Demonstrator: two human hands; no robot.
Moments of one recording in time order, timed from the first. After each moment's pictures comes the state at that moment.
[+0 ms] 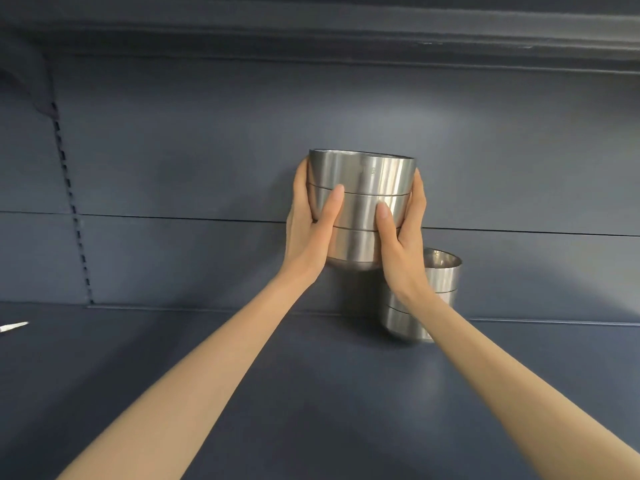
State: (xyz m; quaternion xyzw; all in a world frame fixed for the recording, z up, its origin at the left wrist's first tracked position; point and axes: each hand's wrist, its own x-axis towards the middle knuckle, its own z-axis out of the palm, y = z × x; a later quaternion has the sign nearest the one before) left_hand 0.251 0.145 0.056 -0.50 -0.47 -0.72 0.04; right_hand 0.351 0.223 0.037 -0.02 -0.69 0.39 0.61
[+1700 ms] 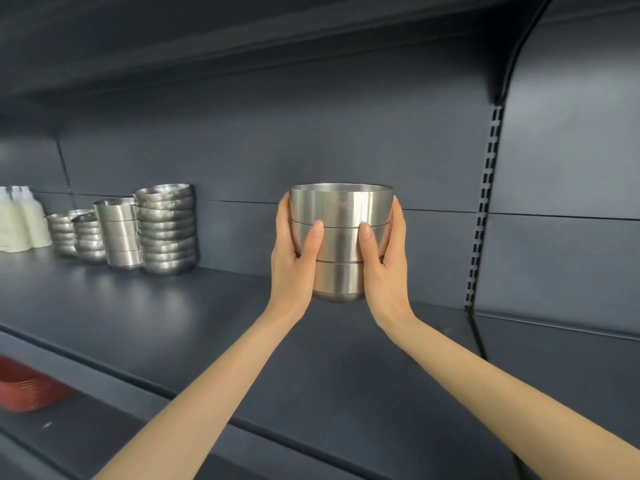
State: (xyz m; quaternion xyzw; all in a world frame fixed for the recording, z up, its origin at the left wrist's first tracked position) left_hand -0.244 -0.329 0.006 -0.39 -0.56 -0.72 0.13; right_hand -0.185 -0.229 -0.005 0.02 -0.67 0.55 0.50
